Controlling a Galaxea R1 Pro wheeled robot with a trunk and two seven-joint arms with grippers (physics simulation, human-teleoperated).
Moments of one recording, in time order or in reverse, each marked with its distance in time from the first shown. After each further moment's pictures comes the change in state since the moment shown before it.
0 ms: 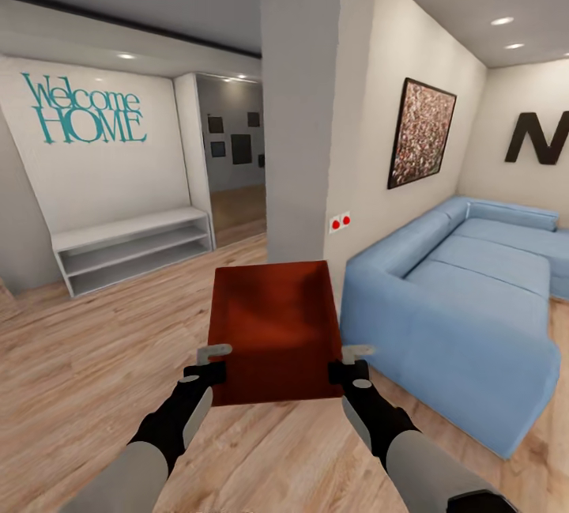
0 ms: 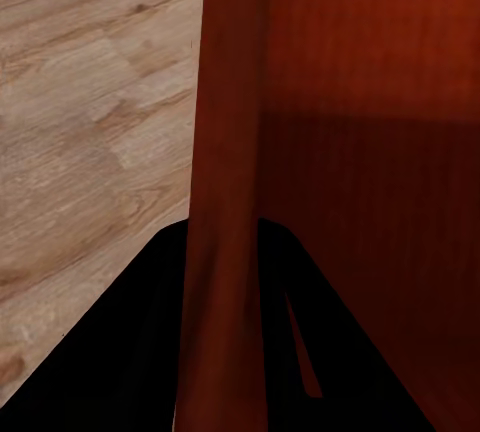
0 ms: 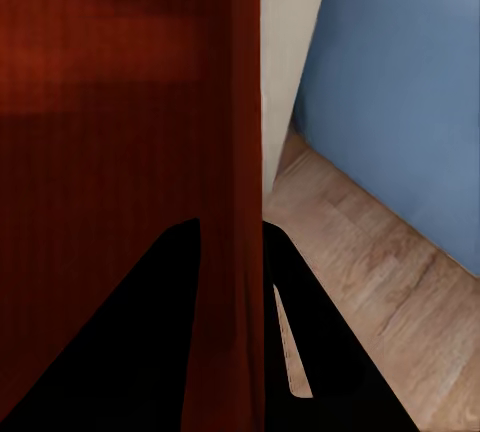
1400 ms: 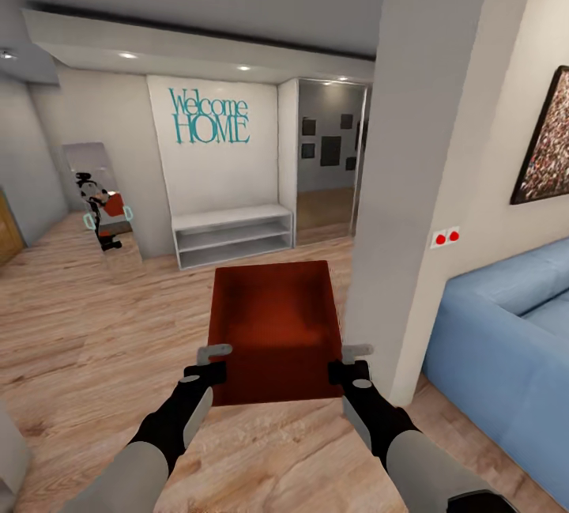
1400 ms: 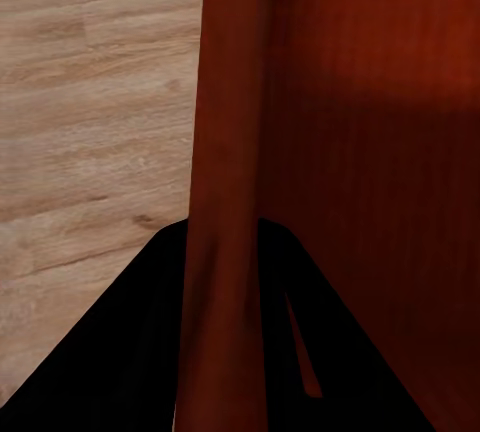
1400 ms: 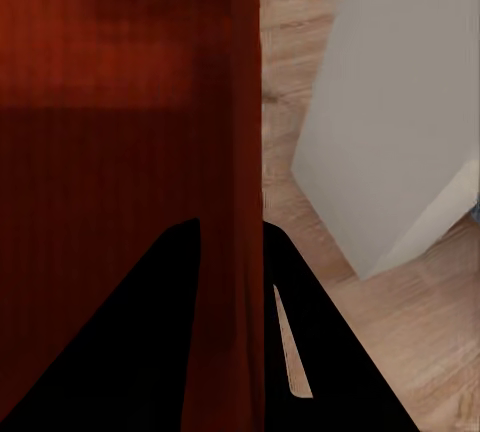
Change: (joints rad) left arm 0.000 -0.001 -0.001 0.000 0.001 0.000 0.003; right arm 0.000 -0.001 -0.001 0.000 0.001 0.000 0.002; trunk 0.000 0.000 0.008
